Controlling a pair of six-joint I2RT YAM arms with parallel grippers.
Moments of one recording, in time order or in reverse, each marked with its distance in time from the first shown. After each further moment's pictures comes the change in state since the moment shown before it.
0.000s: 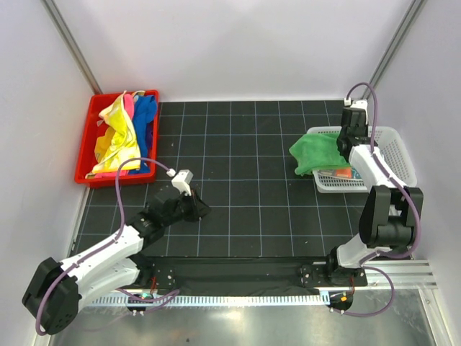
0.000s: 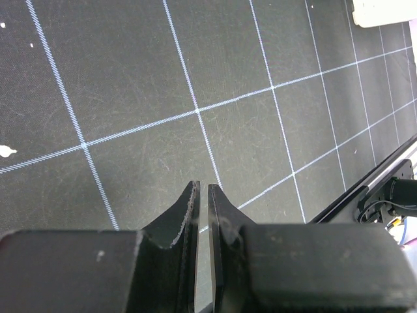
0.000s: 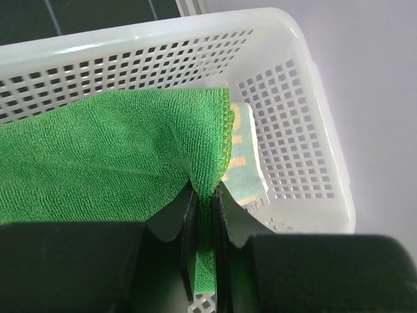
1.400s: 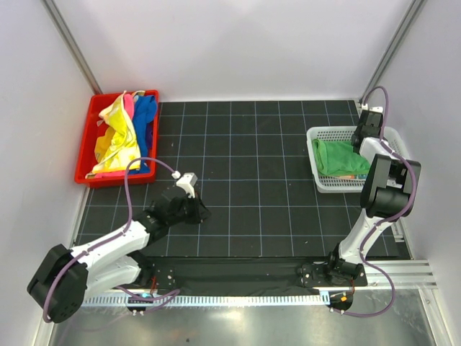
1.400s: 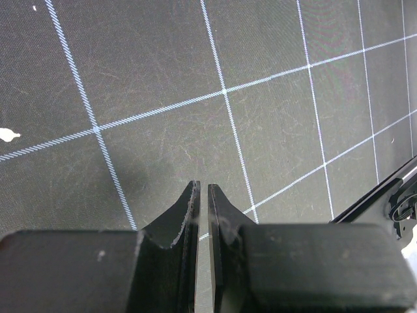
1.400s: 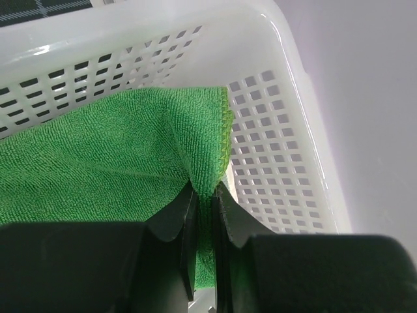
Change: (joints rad) left arm -0.006 0.111 -0.002 0.005 -0.006 0.023; right arm -0.212 0.327 0.109 0.163 -0.011 -0.118
